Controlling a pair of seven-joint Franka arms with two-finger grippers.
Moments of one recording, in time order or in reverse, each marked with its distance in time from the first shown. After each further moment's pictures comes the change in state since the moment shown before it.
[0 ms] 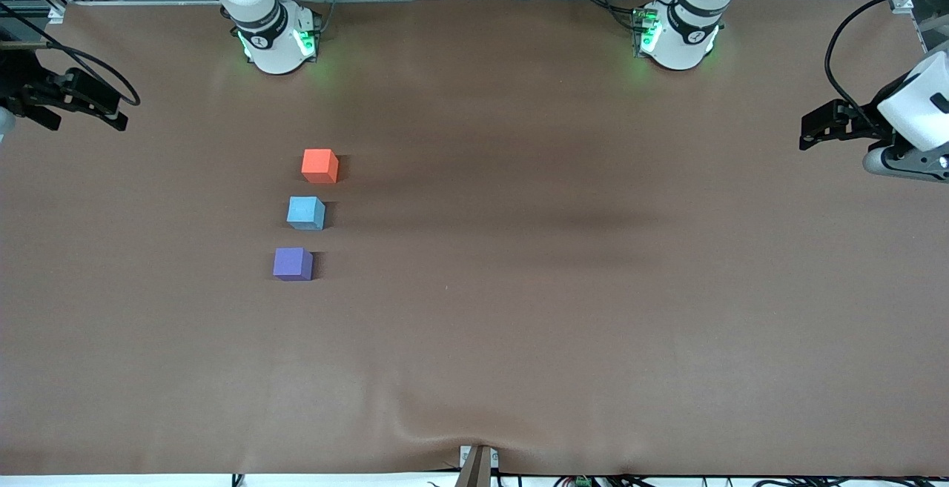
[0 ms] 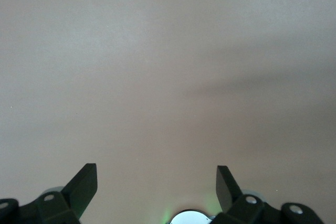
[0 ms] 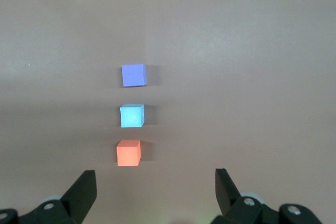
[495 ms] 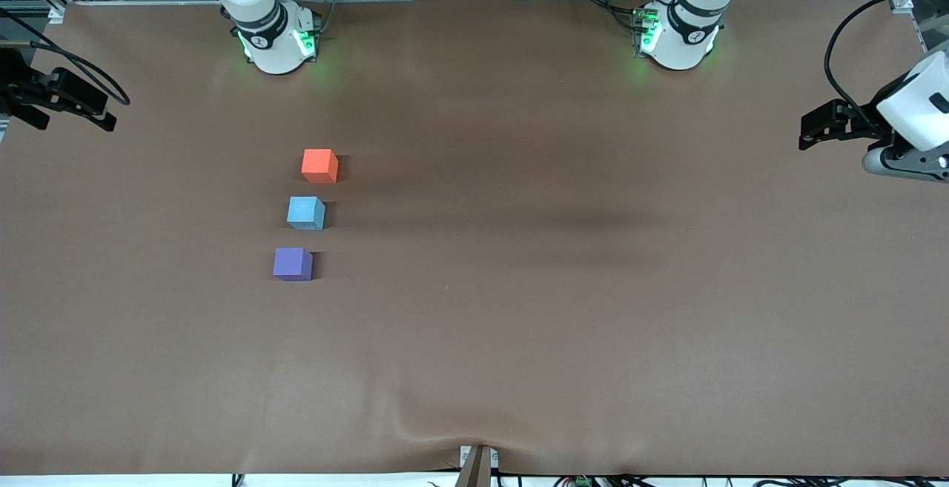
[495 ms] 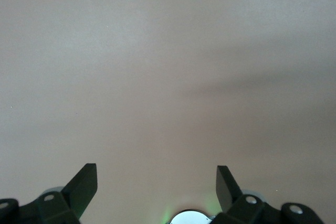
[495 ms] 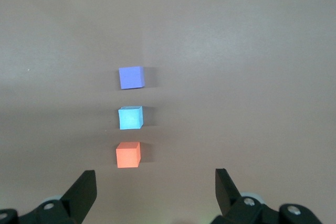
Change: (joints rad) left arm 0.001 0.000 0.000 0.000 0.000 0.000 0.000; right arm 0.001 0.001 -0.033 0.003 0.022 -0.004 0.000
